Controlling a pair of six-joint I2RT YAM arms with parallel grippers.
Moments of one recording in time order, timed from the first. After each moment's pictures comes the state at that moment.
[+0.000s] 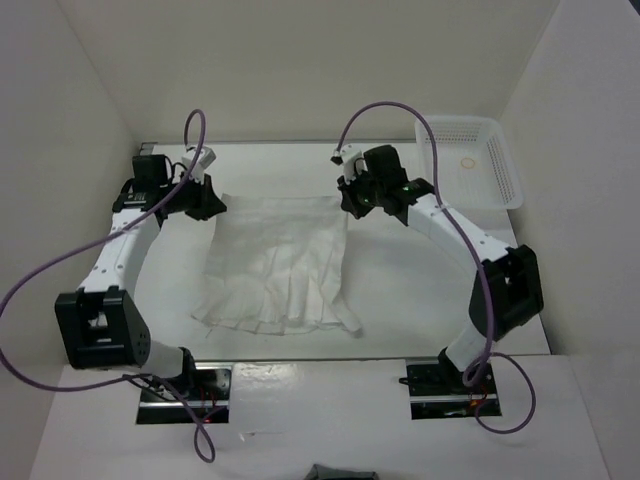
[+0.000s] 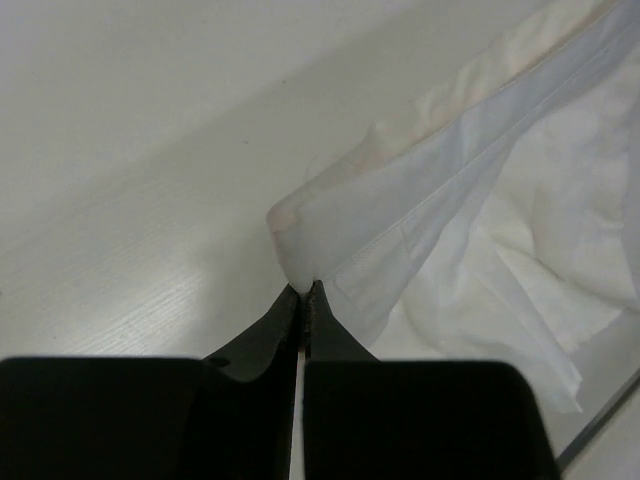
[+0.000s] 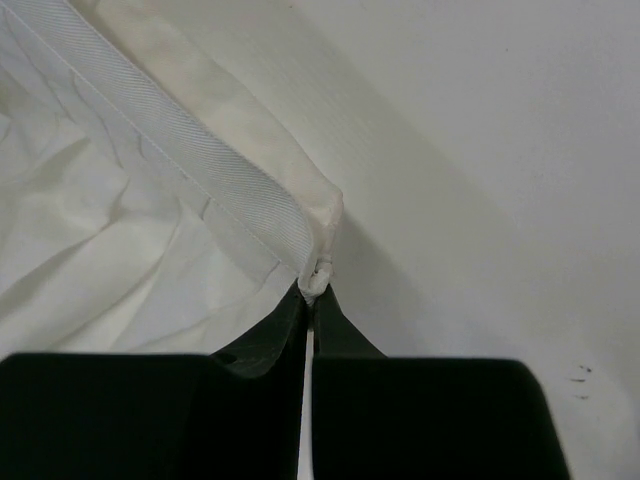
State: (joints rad) left arm 0.11 1.35 1.17 -0.53 0.67 0.25; right arm 0.47 1.56 1.31 -0.42 -0.26 -0.19
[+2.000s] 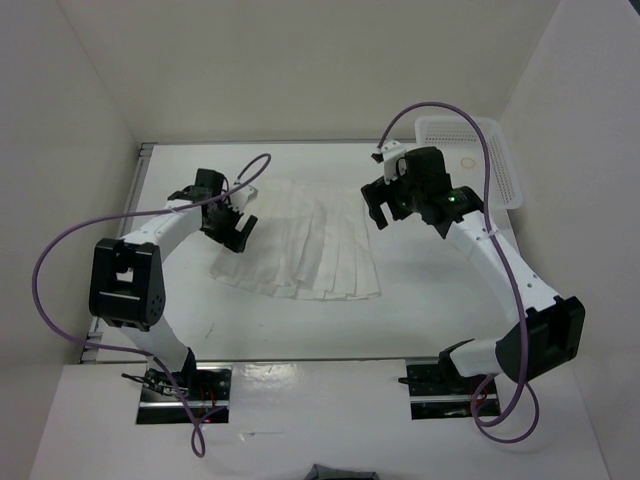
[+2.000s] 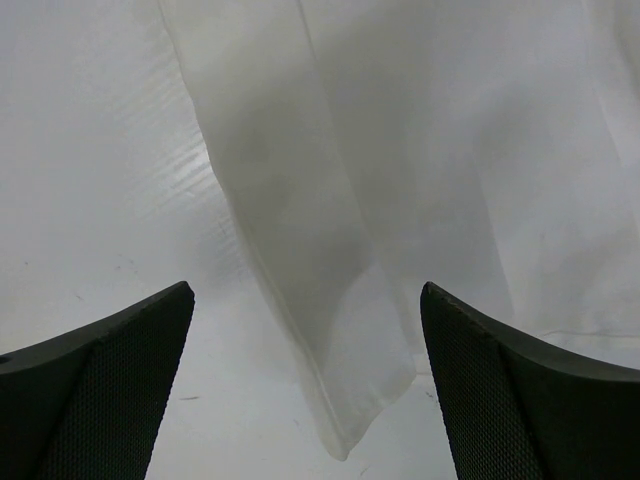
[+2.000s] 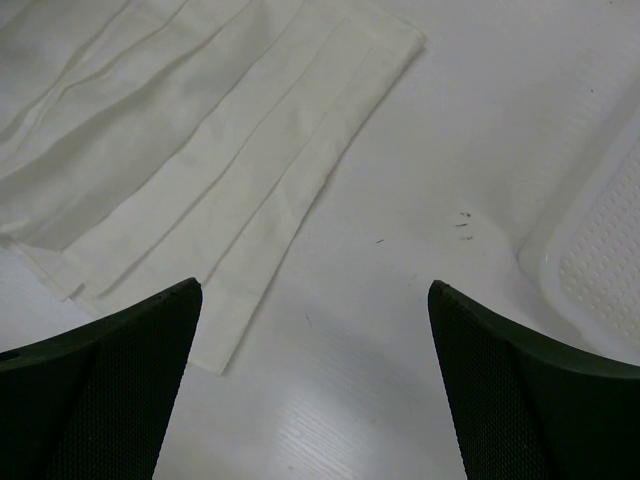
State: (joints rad) left arm -0.12 1.69 1.18 -0.60 0.17 0.38; right arm 0.37 1.35 1.30 -0.61 -0.08 -0.21
